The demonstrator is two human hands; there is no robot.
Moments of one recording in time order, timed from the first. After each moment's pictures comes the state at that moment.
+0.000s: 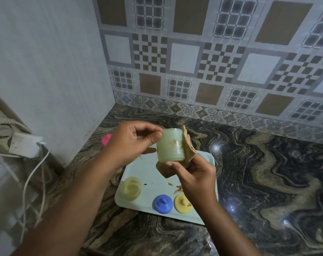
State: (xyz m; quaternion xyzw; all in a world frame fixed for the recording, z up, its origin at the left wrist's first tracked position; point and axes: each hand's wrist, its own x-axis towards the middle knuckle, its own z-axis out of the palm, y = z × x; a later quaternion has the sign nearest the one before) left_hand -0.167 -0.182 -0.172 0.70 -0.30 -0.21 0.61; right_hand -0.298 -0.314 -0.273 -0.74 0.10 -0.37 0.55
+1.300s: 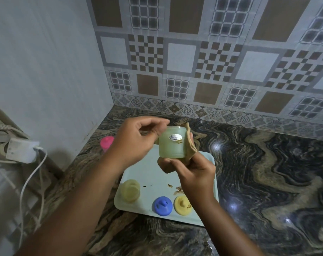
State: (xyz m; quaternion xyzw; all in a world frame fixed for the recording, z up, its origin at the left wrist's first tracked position) left_hand -0.171 -0.204 -0.167 0.74 -0.36 -0.11 0.56; right_hand -0.286 -0.322 -0.268 -0.71 0.14 -0.45 0.52
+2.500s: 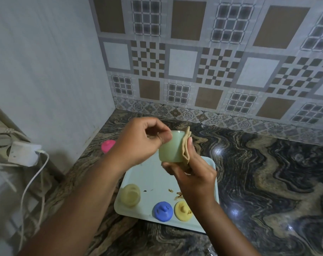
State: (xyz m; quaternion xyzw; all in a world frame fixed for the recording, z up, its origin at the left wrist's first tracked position) left_hand -0.167 -0.211 -0.157 0.76 -0.37 -0.10 0.52; right_hand -0.280 -0.323 -0.266 -0.78 0.10 -0.49 0.37
